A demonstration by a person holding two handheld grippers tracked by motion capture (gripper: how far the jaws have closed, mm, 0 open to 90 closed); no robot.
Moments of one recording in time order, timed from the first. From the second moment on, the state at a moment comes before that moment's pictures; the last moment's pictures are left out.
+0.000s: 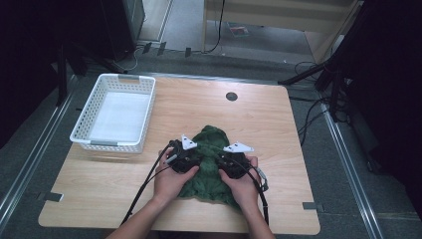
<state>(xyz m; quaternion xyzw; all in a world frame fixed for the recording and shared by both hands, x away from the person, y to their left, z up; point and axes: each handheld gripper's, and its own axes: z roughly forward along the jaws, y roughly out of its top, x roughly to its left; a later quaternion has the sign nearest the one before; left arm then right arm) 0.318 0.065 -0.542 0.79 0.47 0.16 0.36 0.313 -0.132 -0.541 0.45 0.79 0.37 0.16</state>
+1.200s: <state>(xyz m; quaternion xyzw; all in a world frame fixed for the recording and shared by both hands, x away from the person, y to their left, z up) 0.250 0.118 -0.551 0.80 0.44 0.21 0.36 0.240 -0.177 -0.550 0.45 0.78 0.40 0.16</state>
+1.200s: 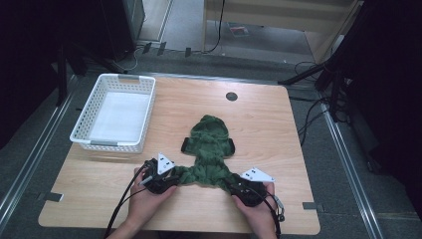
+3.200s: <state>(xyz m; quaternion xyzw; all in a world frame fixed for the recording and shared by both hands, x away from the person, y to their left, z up) 0.188 0.377 -0.553 0.60 0.60 0.28 0.46 0.216 -0.349 -0.547 0.56 0.63 0.48 0.24</state>
